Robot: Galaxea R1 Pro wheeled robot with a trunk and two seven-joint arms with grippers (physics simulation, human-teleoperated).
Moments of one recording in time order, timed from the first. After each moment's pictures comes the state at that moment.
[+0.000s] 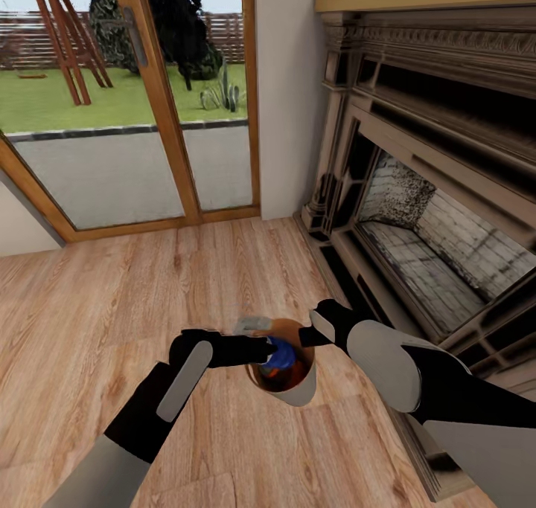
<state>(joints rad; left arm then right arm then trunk) -0.61 -0.03 -0.40 -1.32 0.73 0.97 0.08 -1.24 0.17 -0.21 0.05 0.22 0.63 -0.11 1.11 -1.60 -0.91</state>
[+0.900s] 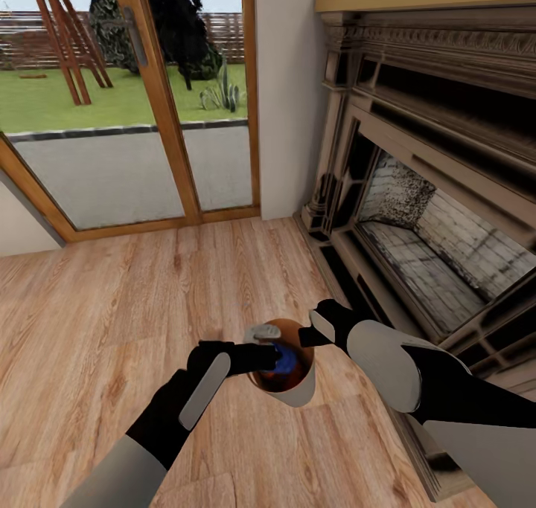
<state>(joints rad) -0.61 -0.09 -0.44 -1.17 0.64 0.82 0.11 -1.24 0.17 -0.21 0.05 0.22 0.63 -0.10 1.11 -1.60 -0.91</state>
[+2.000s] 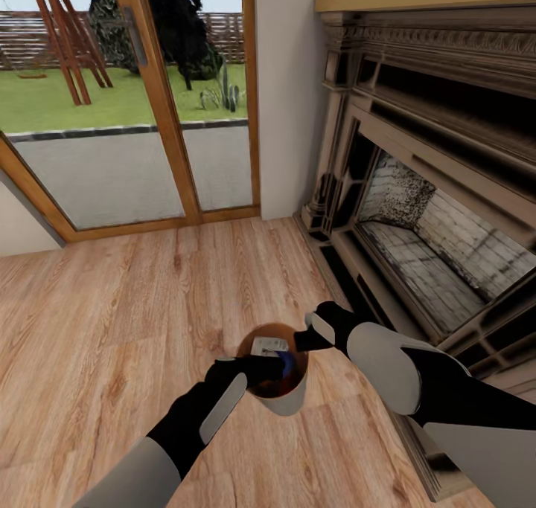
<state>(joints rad) -0.62 -0.13 -0.54 -0.97 0.57 0.58 0.13 -1.23 0.17 -0.21 0.05 0.23 0.66 0.00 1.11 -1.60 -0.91</state>
